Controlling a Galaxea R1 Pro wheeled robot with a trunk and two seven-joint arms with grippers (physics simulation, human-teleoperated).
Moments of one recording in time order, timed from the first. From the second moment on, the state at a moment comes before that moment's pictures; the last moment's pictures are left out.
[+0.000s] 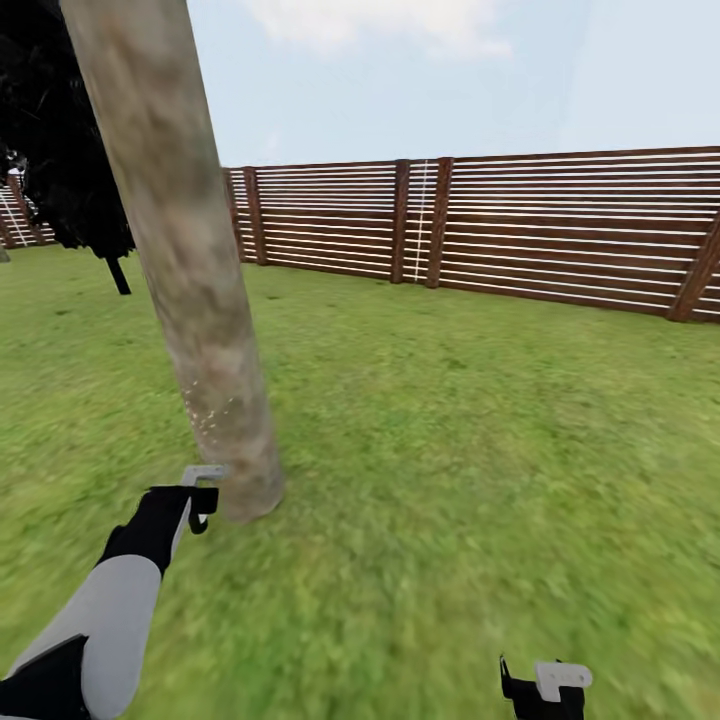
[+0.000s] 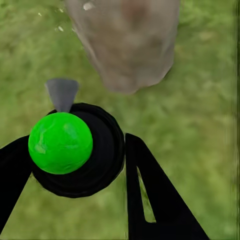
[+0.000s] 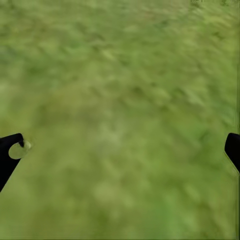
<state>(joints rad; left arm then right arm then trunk) -0.84 0.03 0.48 -0.61 -0.53 0.49 -0.14 -0.41 -0.07 -0.14 -0.06 0.17 -0.66 -0.15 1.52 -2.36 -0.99</state>
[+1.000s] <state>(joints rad) -0.72 0.11 0.55 -0.51 -0.53 0.49 -0.13 -0.41 -0.08 -0.14 -0.06 0.17 -0.66 -0.15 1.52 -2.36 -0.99</state>
